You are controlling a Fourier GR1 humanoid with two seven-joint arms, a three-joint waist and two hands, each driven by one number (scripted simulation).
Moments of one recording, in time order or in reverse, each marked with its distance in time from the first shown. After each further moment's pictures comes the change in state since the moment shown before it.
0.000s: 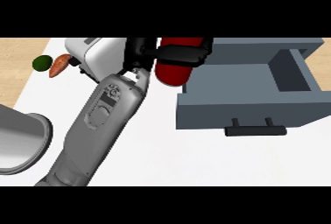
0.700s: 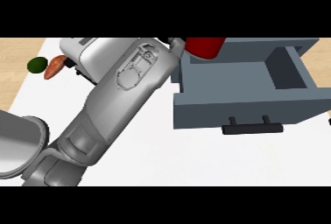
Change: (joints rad) left arm -0.357 -0.003 -0.043 0.386 0.132 0.109 -0.038; right arm -0.046 -0.003 0.008 0.015 0.014 -0.002 0.021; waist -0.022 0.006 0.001
